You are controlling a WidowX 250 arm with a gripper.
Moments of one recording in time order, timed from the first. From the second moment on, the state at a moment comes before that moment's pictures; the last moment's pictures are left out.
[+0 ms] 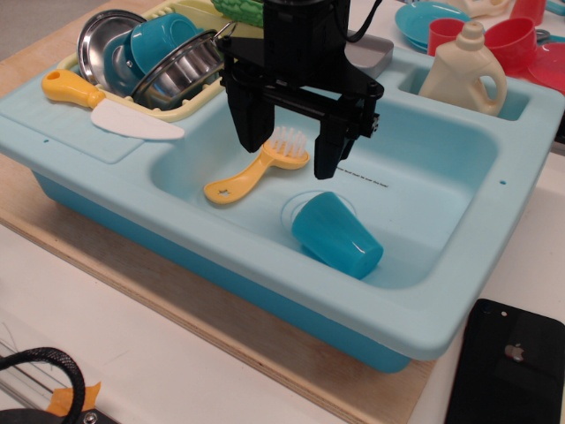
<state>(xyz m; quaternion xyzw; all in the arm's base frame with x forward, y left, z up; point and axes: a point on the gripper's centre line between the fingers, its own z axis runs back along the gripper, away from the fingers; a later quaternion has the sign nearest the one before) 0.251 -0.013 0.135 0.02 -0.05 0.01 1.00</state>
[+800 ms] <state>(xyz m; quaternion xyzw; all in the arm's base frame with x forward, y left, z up) 0.257 -0.012 0.113 -0.09 -0.04 0.02 1.00</state>
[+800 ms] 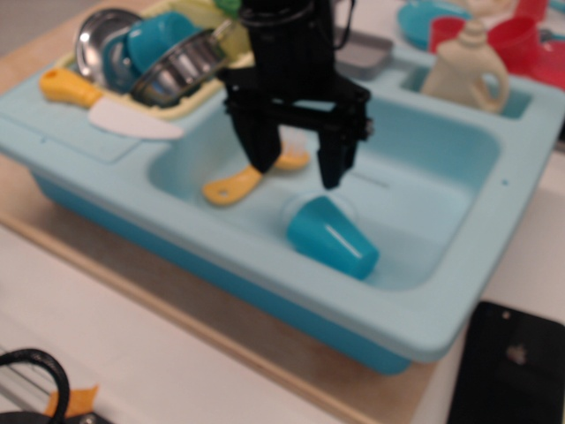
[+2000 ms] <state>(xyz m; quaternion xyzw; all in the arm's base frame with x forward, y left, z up) 0.262 -0.029 0.078 -0.24 0.01 0.05 0.97</state>
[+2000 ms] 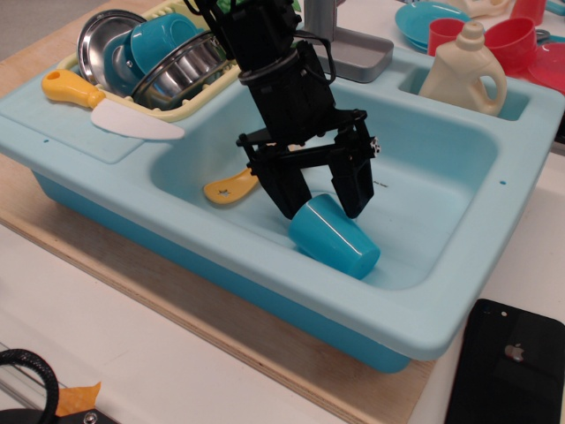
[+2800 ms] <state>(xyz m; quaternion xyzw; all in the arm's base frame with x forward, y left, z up) 0.270 -0.041 0.083 -0.16 0.00 0.00 0.99</state>
